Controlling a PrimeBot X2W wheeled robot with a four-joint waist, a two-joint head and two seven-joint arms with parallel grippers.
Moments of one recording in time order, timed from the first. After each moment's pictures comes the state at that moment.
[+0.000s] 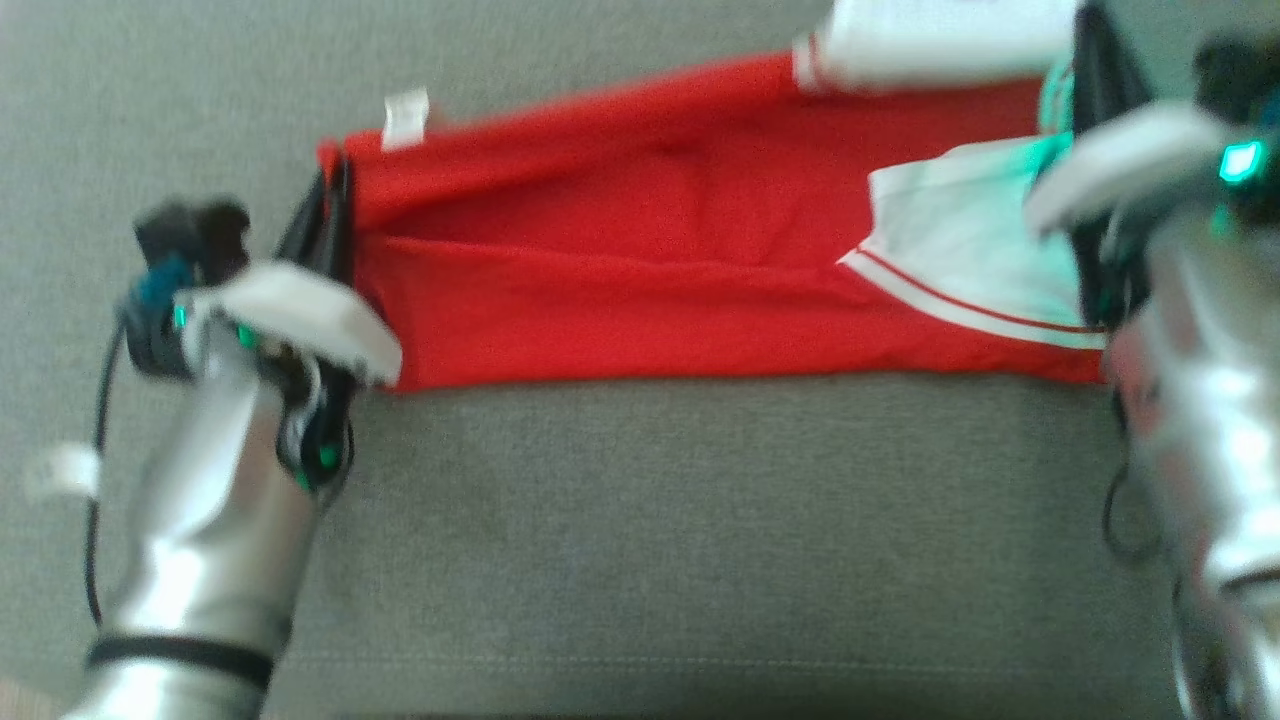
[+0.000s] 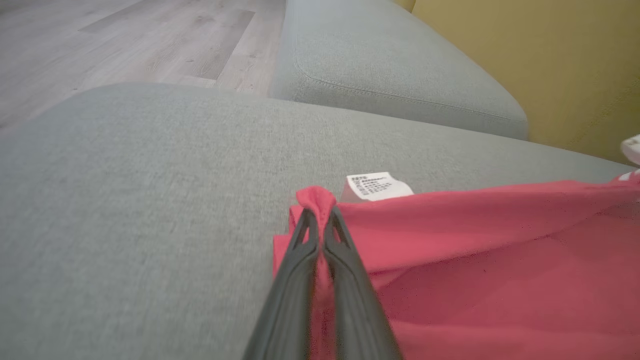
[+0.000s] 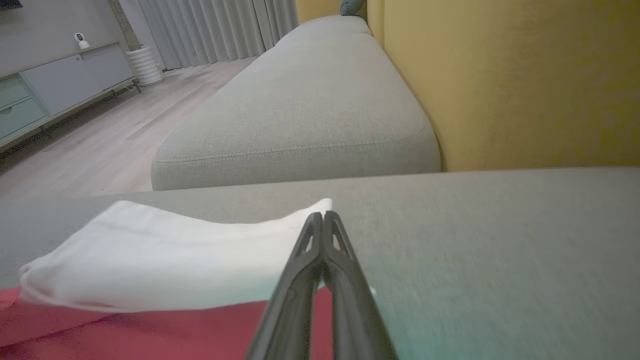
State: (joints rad) left arm -0.64 0.17 -0.34 0.71 -0.50 -0.05 -0.25; right arm -0.92 -0.17 0.11 1.04 0.26 0.13 -0.25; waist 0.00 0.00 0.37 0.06
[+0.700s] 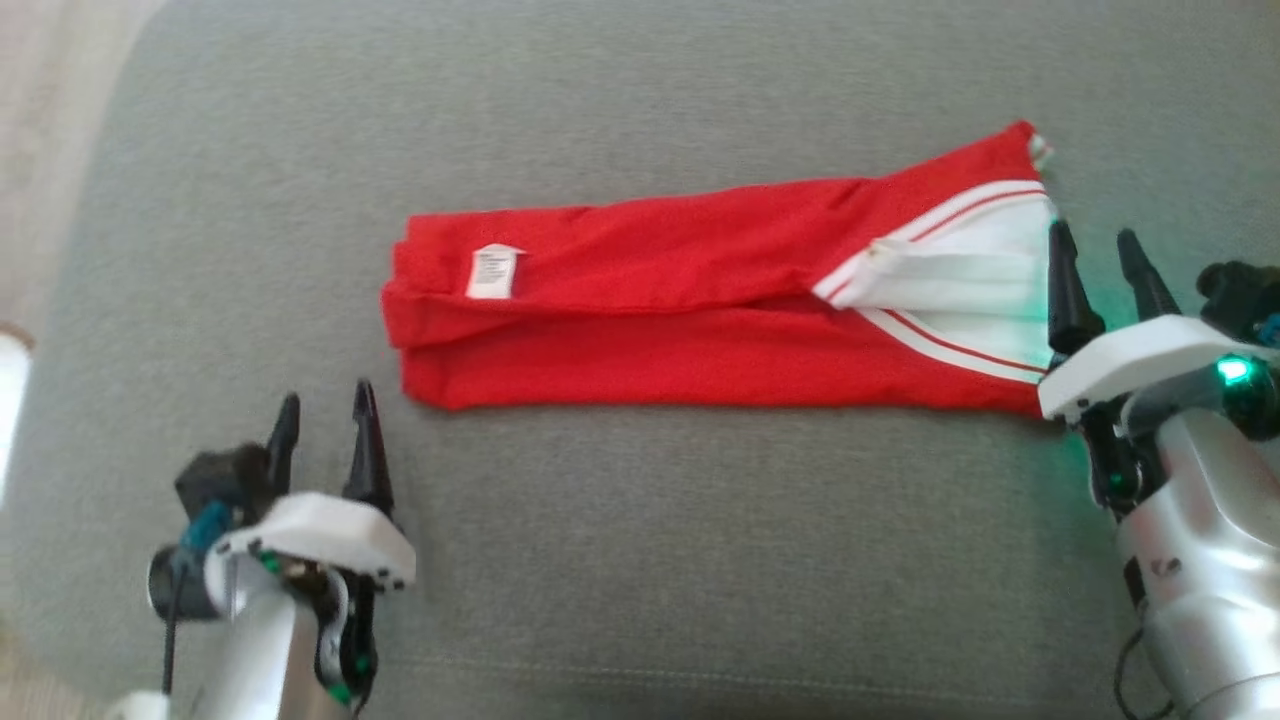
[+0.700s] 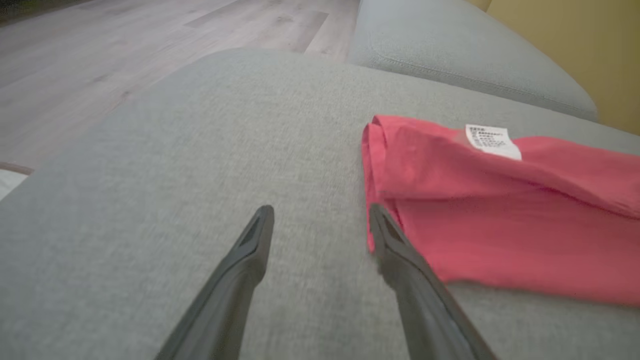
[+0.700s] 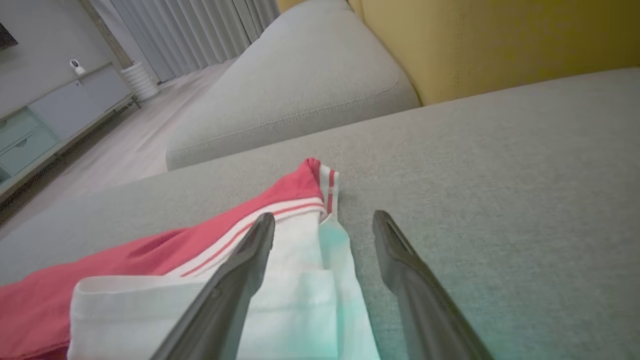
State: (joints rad) left arm -0.23 0.04 -0.08 0.50 -0.25 0.03 -0.25; right arm -0.57 -0.21 0.12 0.83 0.47 0.13 -0.19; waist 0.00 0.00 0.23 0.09
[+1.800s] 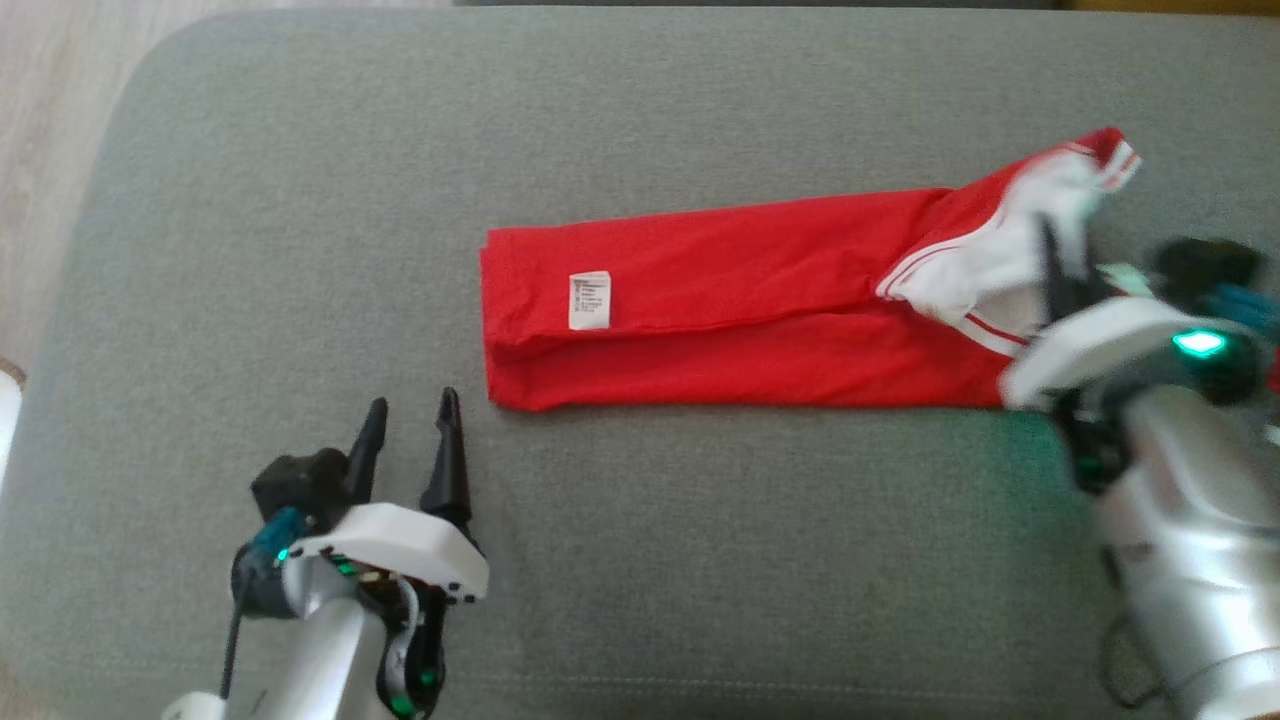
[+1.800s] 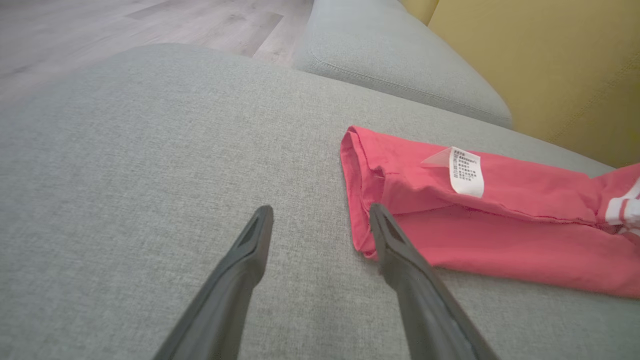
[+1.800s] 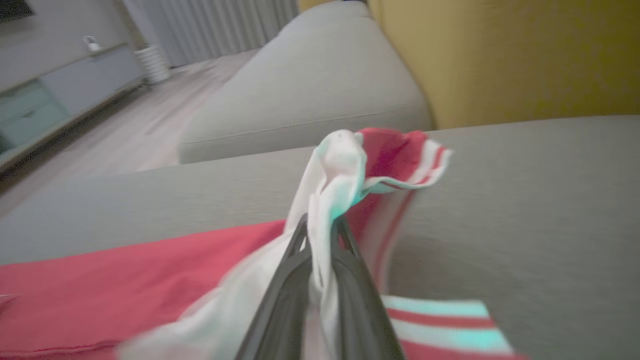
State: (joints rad) left arm -0.19 0.04 -0.26 0.43 -0.37 0.07 -0.25; right arm -0.62 -0.23 0.19 0.89 0.43 0.13 -0.17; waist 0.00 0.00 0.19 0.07
